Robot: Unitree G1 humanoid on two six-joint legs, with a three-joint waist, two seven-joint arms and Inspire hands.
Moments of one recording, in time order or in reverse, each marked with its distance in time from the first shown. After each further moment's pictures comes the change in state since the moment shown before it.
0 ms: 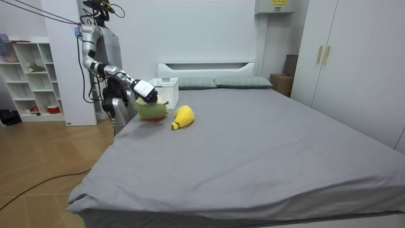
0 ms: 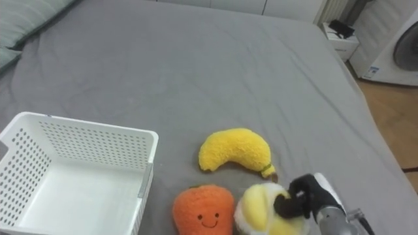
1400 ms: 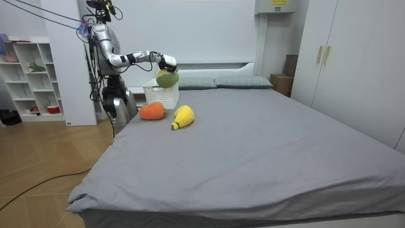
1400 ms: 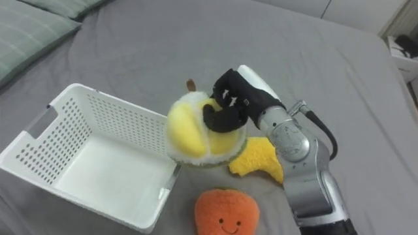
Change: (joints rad) left arm -0.106 0.002 -0.082 0.028 -0.009 -0.033 0.003; right arm -0.367 -0.004 0.323 -0.258 0.048 0.073 0.189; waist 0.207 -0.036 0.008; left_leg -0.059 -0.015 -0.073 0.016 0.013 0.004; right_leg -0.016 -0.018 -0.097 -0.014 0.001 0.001
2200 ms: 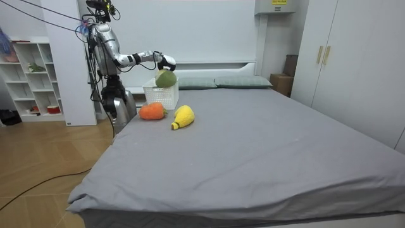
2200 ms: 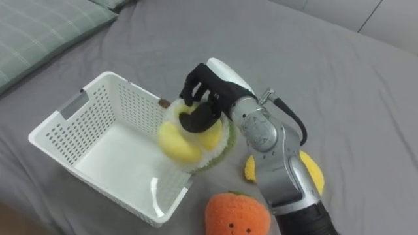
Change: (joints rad) left arm -0.015 0.011 -0.026 -0.032 0.009 0.022 0.003; right arm -0.067 0.079 0.099 0.039 -0.111 0.018 -0.022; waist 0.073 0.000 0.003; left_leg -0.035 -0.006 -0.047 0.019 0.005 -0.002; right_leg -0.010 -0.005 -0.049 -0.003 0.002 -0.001
